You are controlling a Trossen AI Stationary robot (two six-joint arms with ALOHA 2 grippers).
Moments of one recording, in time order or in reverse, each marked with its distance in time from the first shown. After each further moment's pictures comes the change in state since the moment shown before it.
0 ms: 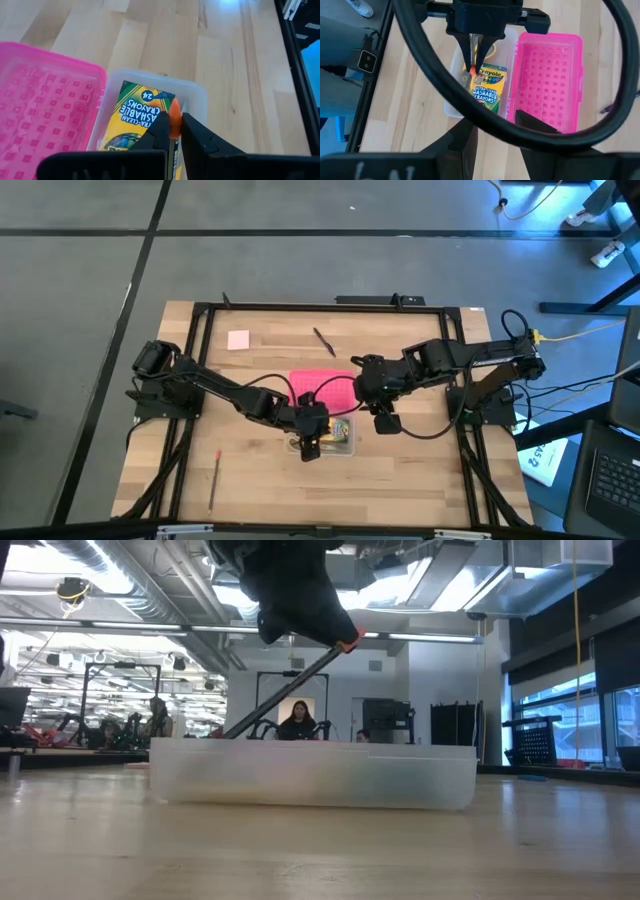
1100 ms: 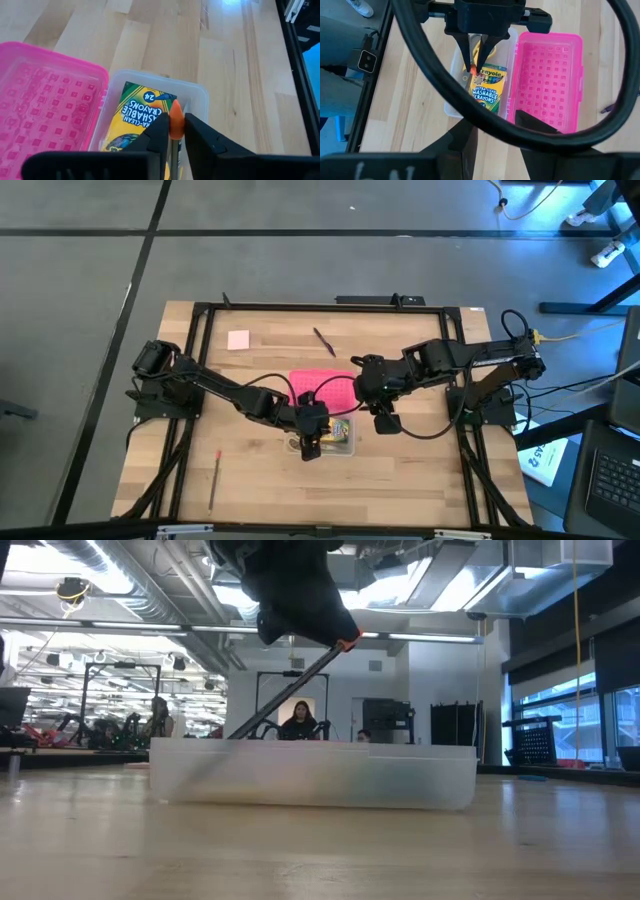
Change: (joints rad) left arm 0.003 -0.001 0.000 0.000 -0.005 -0.016; right arm 0.000 0.000 0.000 0.000 -0.001 0.000
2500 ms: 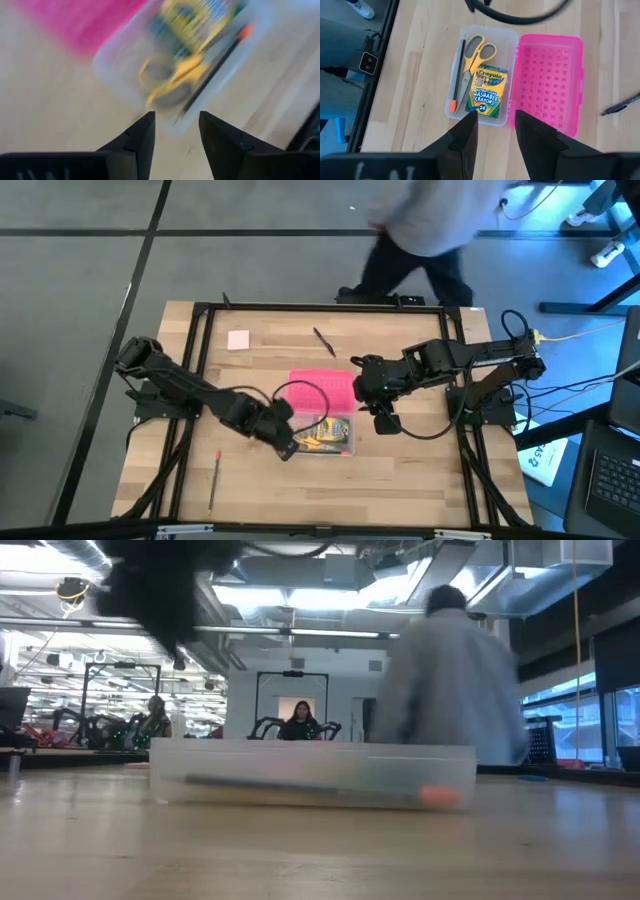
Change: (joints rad) left arm -0.144 -0.146 0.000 -0.578 -0.018 -0.776; right arm 0.000 0.000 0.000 0.008 0.000 0.000
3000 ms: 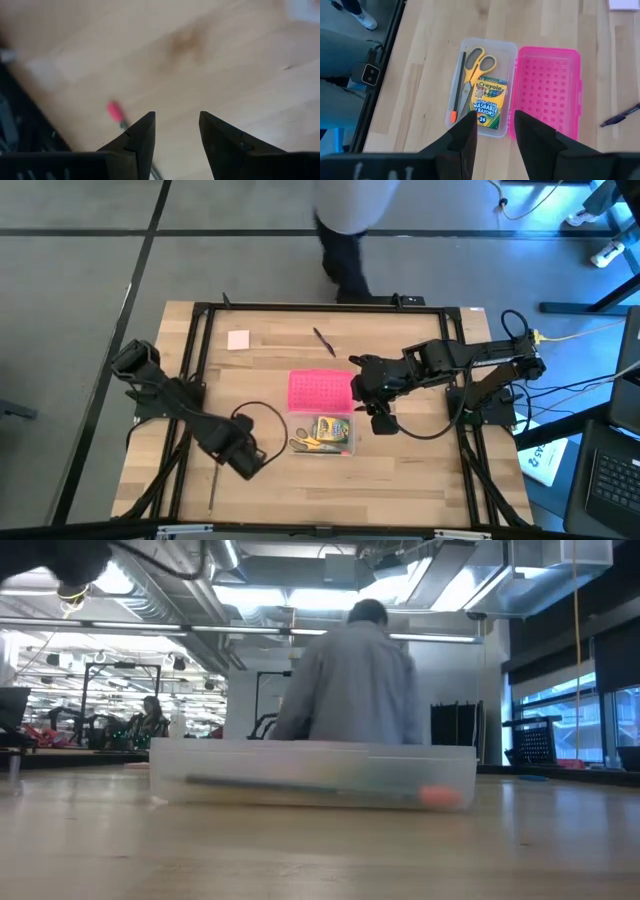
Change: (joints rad) left arm -0.234 0.002 -0.026 -0.350 0.200 -0.623; right arm 0.000 0.000 0.000 0.052 0.000 0.000
